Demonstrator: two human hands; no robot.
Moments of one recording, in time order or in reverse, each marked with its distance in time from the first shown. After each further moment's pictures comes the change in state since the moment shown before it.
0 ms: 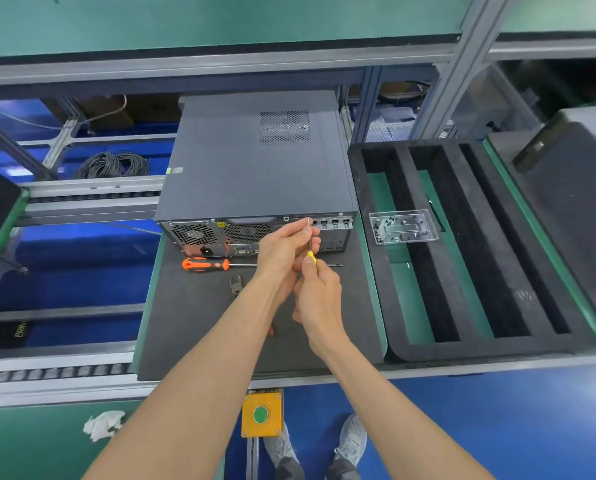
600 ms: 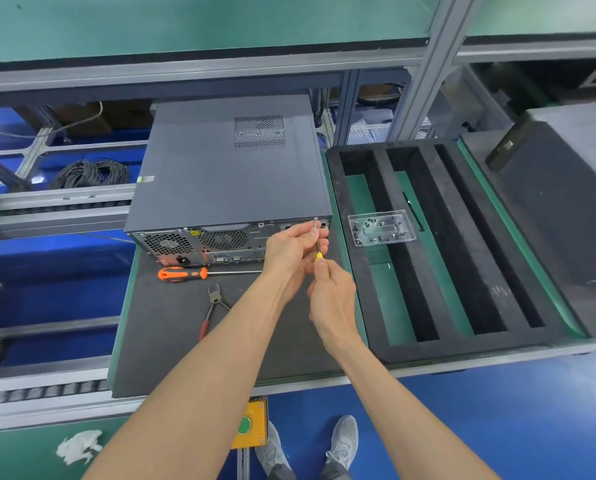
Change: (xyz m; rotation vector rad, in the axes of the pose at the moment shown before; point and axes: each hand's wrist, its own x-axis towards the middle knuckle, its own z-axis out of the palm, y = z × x) left_hand 0.009 -0.018 0.042 0.114 -0.075 -0.037; right_hand 0.019 0.000 -0.048 -0.204 0.163 -0.120
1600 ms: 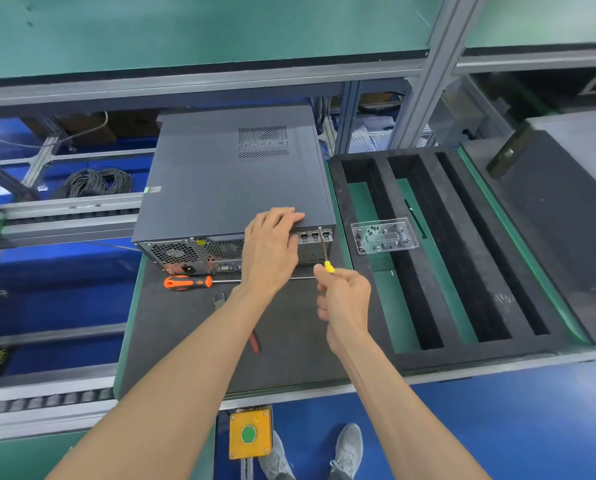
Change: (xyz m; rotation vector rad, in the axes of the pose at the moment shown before) left_hand 0.014 0.021 -0.037 1.443 0.221 0.883; right_hand 0.009 -0.015 -0.008 0.420 0.053 0.323
